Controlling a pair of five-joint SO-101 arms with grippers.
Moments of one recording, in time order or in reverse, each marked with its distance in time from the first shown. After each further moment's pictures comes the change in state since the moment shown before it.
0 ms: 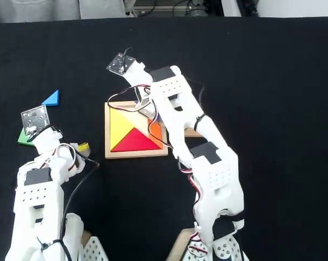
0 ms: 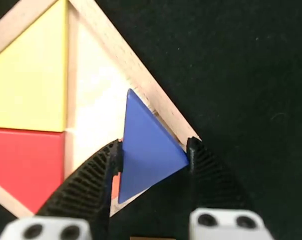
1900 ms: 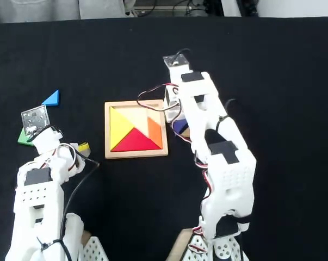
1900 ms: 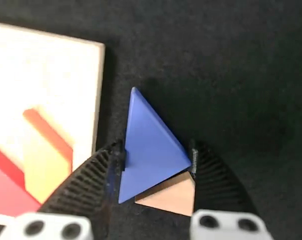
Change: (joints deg) left arm 0.0 0.0 0.0 0.0 0.0; right arm 10.7 -4.6 13.3 0.1 -30.4
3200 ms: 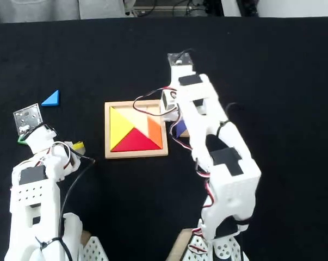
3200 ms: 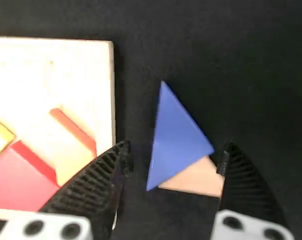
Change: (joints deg) left arm -2.7 0.4 -2.7 3.1 0.0; right arm -1.8 -5.0 6.7 -2.7 -11.6
